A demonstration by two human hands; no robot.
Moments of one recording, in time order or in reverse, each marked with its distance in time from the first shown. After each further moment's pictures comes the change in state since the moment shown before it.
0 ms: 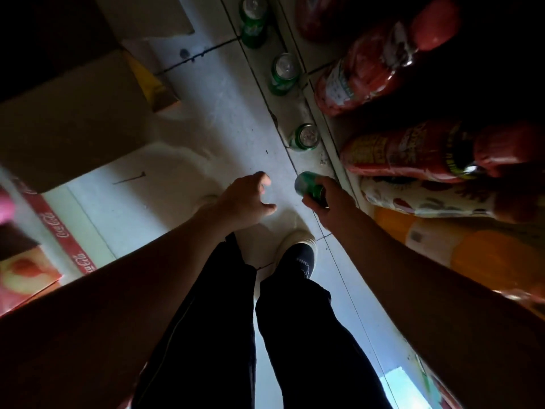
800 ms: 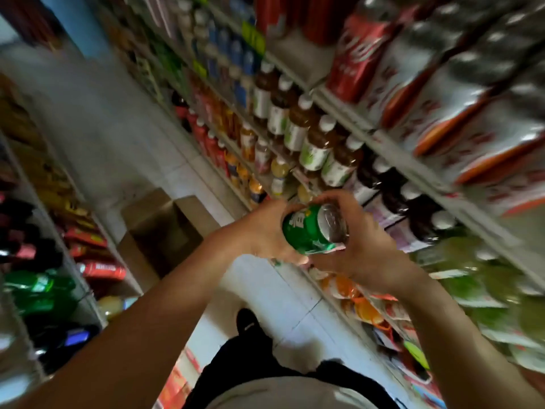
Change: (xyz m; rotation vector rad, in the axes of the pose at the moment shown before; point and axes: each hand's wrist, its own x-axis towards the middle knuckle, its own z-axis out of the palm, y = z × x) left_hand -0.467 0.408 -0.300 0.093 -0.096 0.634; right_hand -0.713 -0.218 -0.122 -0.532 -0.025 -1.068
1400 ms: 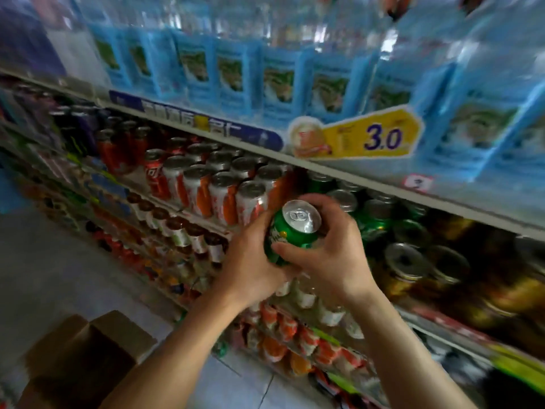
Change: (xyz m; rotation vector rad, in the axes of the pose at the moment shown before) left_hand -0.001 0.301 0.191 0.050 0.443 0.470; right_hand -0.215 0.013 -0.196 0.086 0.802 -0.216
